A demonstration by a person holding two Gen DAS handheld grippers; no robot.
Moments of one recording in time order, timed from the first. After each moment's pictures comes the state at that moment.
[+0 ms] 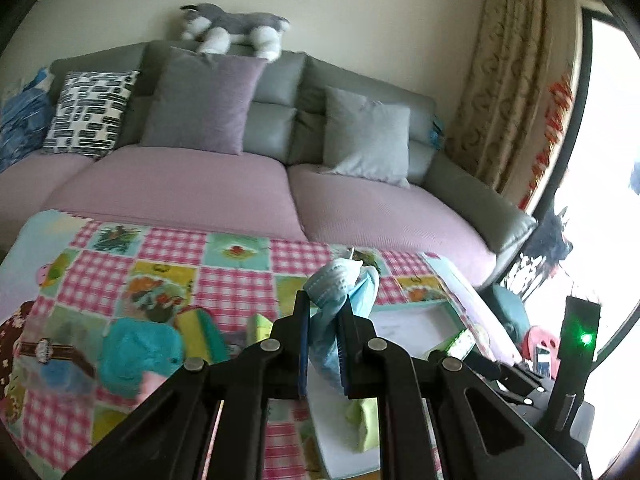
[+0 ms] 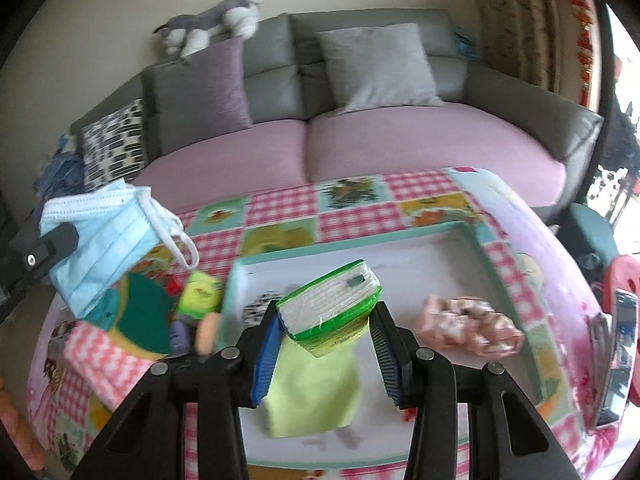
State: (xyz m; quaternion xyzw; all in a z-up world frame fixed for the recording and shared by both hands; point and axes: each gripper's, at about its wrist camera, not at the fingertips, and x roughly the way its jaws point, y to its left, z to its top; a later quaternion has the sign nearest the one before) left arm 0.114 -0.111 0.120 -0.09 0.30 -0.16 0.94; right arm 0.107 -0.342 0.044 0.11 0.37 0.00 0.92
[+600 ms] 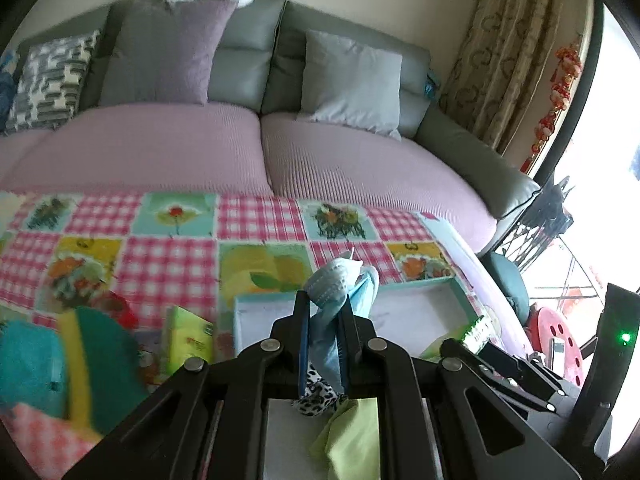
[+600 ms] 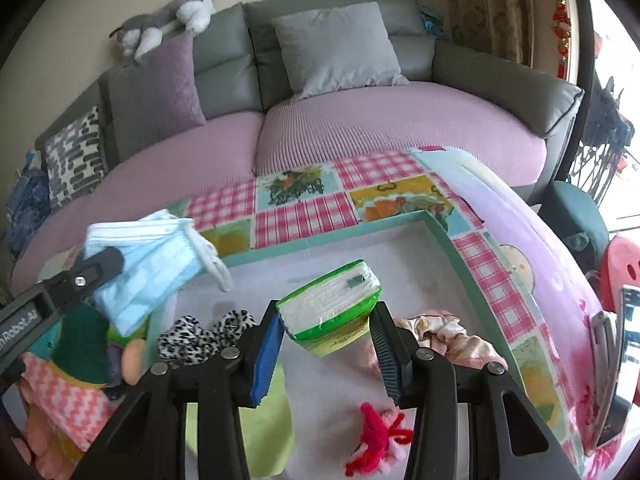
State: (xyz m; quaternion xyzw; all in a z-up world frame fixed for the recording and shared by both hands) left arm 0.192 -0.183 0.057 -0.09 0.38 -0.19 0.90; right arm 0.149 -0.391 0.005 0.13 0.39 -0.05 0.91
